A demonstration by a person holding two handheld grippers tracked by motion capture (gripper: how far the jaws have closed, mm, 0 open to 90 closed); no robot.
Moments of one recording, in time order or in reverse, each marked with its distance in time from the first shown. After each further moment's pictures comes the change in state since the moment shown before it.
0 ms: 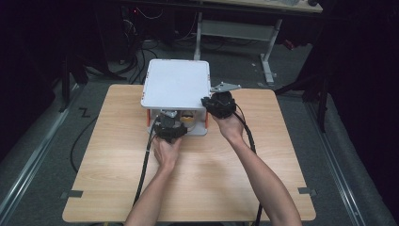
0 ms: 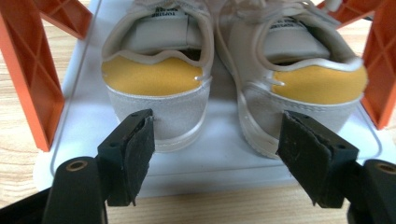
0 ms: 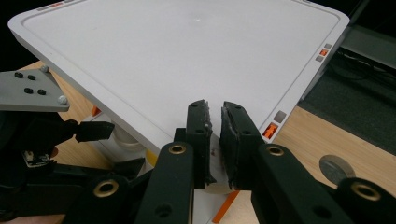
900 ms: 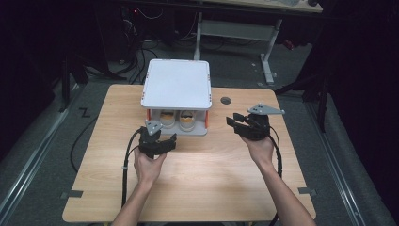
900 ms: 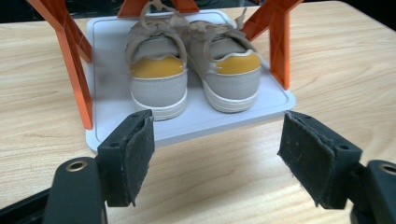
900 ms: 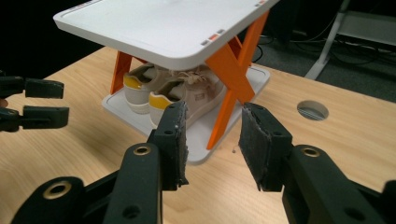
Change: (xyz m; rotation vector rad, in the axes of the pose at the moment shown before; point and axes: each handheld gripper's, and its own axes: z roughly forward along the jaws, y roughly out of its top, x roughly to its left) left arm 0.035 -0.025 -0.097 -0.126 -0.215 0.102; right arm -0.029 -0.073 -0.091 -0.081 0.037 0.144
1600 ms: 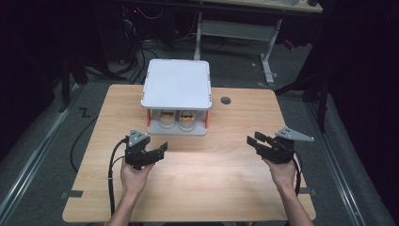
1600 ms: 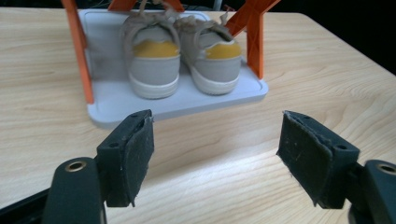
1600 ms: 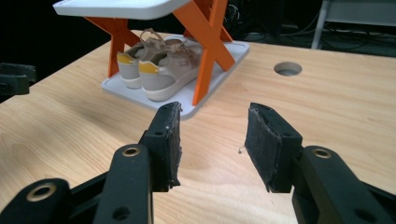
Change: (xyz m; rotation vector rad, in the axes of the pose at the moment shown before) left arm 0.022 -0.024 -0.036 -0.025 -0.089 -0.047; right arm -0.025 -0.066 -0.058 -0.042 -0.005 0.100
